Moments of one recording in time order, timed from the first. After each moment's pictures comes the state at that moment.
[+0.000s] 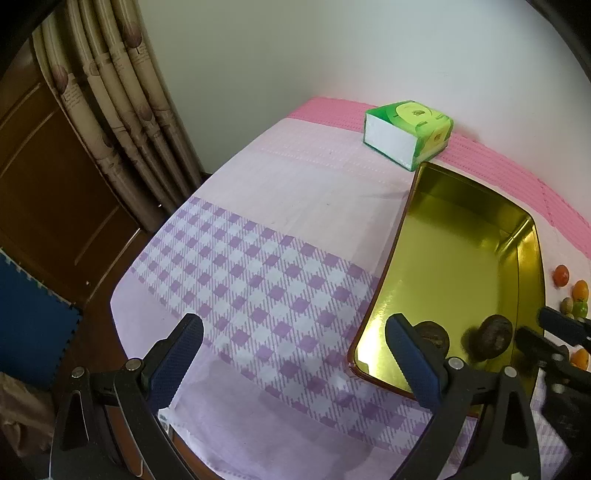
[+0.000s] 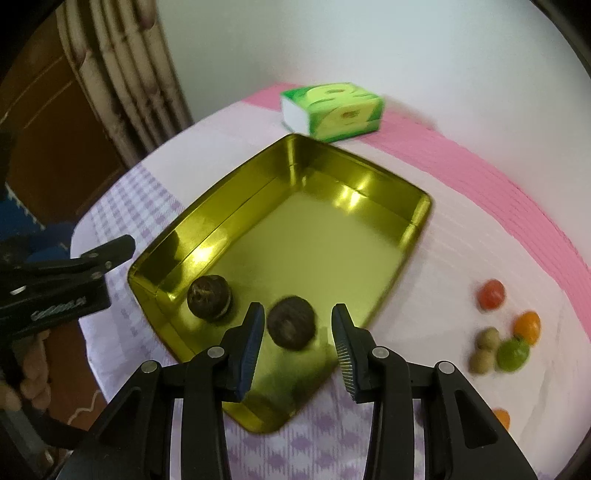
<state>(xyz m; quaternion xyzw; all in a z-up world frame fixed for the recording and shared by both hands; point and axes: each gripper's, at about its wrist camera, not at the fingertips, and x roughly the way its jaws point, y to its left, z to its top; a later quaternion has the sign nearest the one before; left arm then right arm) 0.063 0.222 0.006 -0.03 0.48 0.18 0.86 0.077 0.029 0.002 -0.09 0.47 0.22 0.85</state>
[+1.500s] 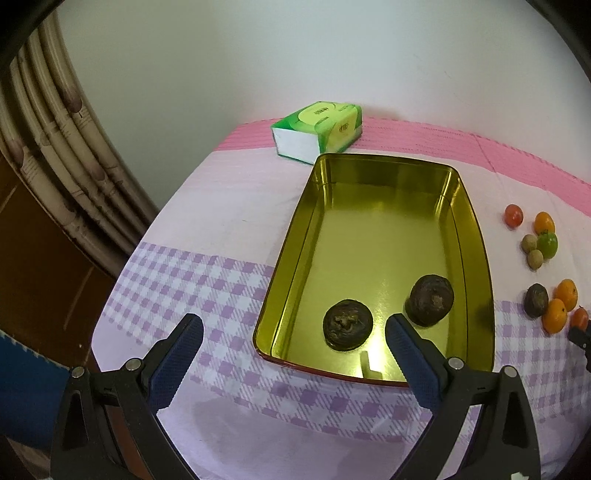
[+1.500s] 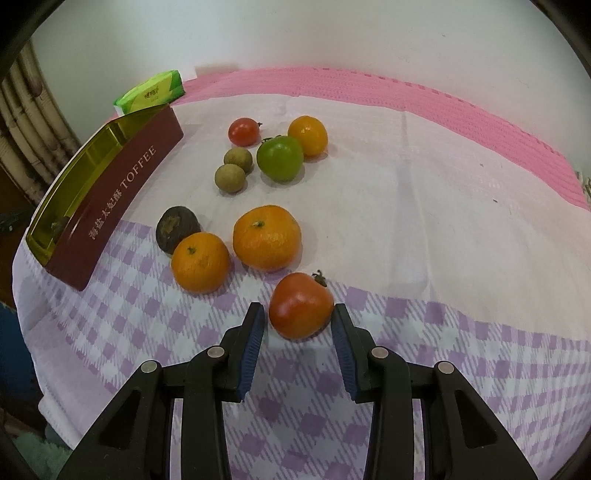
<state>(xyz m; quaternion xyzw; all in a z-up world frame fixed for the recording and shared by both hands) 0.057 0.153 0.007 0.06 0.46 0.08 0.88 0.018 -0.176 -0.060 0.00 0.50 0.05 0.87</state>
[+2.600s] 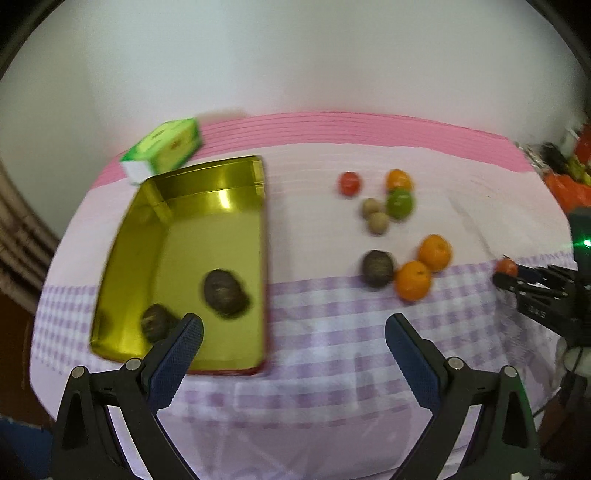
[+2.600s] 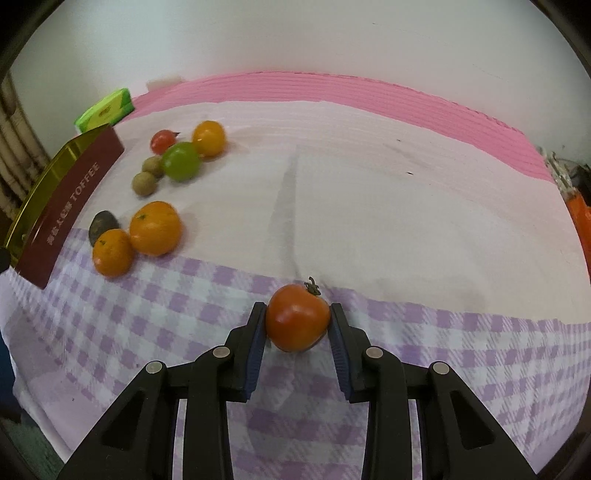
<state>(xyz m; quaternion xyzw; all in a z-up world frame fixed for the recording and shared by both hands) 0.030 0.018 0.007 0.08 0.47 -0.12 0.87 0.002 -0.253 -0.062 0.02 0.49 -0.02 0.87</state>
